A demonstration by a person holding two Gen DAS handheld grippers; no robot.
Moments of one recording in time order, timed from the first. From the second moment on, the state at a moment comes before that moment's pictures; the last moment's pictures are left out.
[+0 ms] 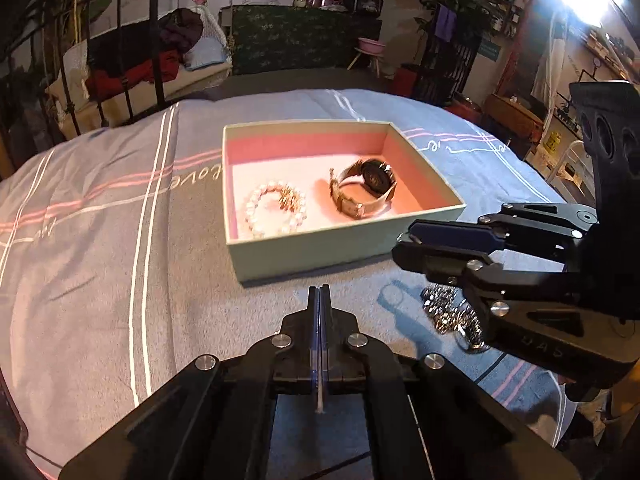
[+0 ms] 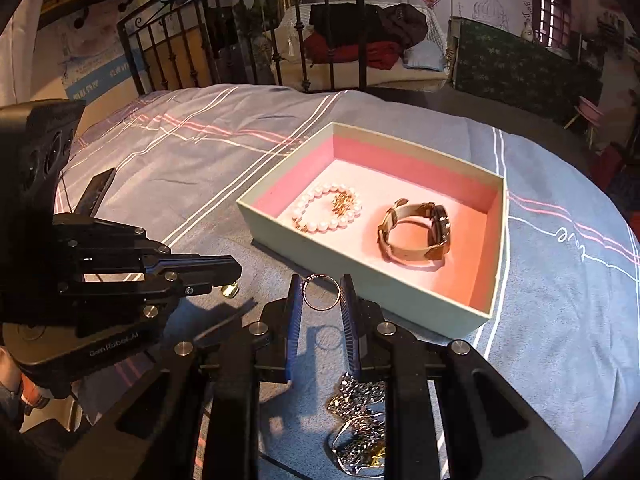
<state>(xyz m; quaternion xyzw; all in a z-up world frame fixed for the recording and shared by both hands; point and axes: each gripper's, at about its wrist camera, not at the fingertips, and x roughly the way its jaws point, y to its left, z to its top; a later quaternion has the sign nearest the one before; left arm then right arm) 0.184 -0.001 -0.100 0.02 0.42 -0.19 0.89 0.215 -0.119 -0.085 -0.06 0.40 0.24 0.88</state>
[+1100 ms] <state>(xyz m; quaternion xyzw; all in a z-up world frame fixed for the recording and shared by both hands) 0.238 0.006 -0.070 -0.02 0.38 -0.15 0.91 0.261 -0.156 -0.075 -0.05 0.38 0.17 0.91</state>
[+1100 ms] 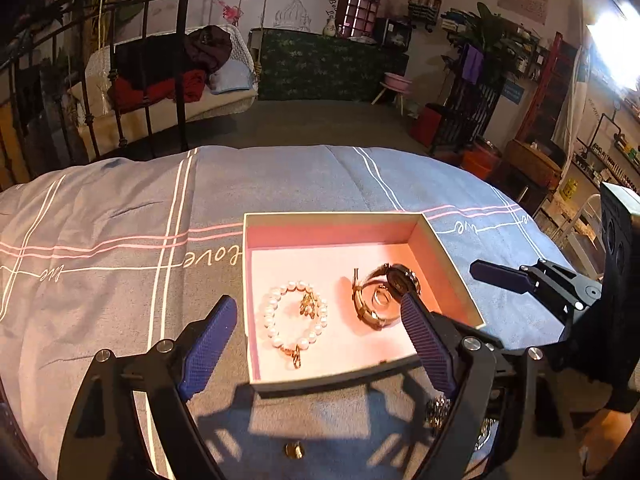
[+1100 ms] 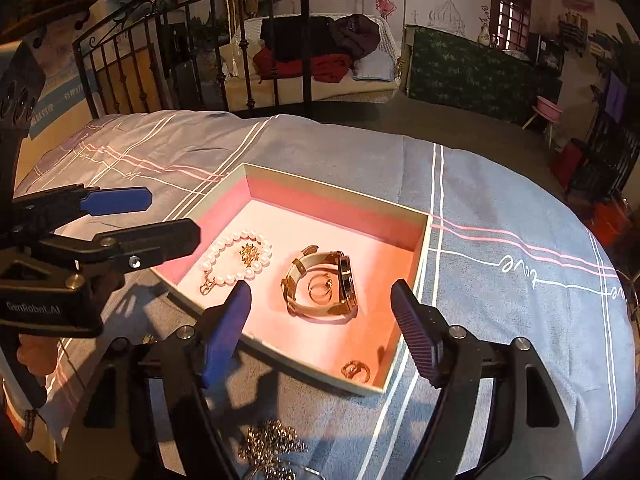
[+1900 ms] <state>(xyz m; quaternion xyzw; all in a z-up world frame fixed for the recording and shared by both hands) 0.174 0.007 -0.143 0.04 0.44 -0.14 0.89 0.153 -0.214 -0.127 0.03 0.44 0.15 0.88</state>
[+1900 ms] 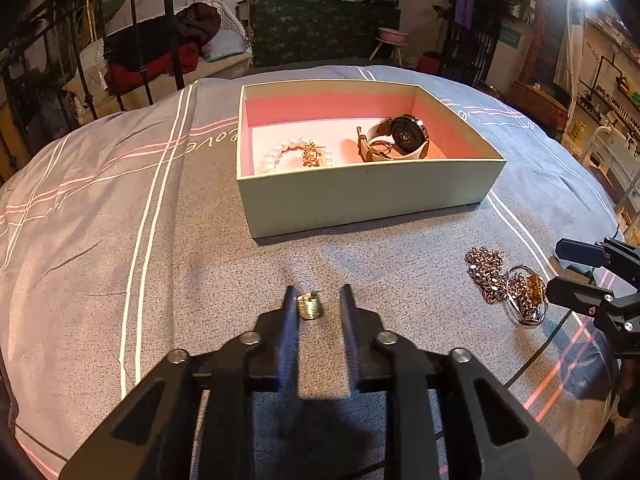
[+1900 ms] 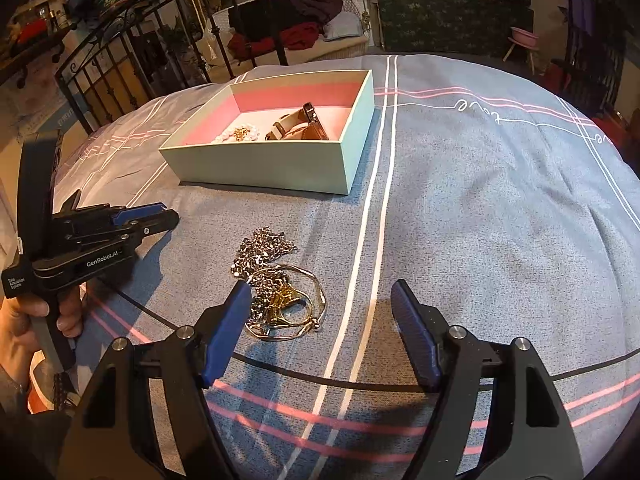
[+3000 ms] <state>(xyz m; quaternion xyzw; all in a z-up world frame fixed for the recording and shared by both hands) 0.155 -0.034 -0.137 0.03 0.44 -0.20 0.87 0.157 -0.197 -0.135 -0.01 0.46 0.18 0.87</state>
